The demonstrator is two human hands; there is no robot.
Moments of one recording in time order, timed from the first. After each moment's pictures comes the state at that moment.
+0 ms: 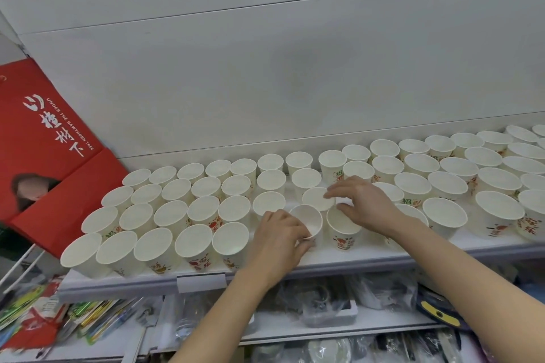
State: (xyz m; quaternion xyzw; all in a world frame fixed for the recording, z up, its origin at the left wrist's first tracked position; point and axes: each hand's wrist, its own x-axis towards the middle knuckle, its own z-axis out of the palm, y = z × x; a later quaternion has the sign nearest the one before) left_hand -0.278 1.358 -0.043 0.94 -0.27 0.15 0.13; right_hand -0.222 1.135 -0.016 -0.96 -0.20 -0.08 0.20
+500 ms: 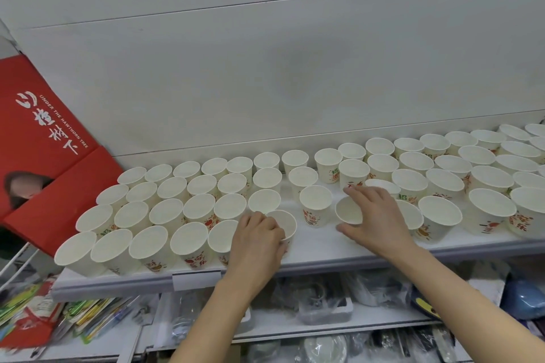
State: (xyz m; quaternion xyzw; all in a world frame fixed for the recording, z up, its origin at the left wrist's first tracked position) left_hand -0.295 1.376 -0.042 0.97 -0.19 0.16 0.02; right_hand -0.259 1.123 -0.044 -0.97 -0.08 -0.16 0.15
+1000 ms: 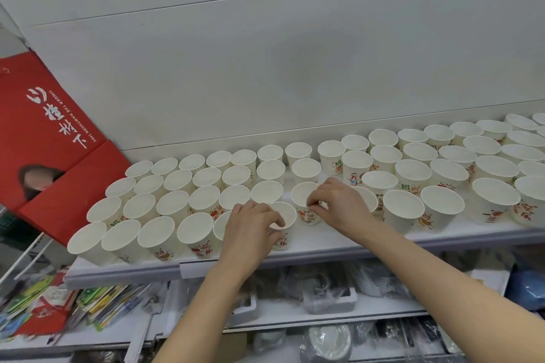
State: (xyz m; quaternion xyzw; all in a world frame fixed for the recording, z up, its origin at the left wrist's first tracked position) left_hand -0.298 1.390 -0.025 0.97 -0.15 0.12 0.11; right_hand -0.245 1.179 -0.033 -0.94 -0.23 -0.14 0.21
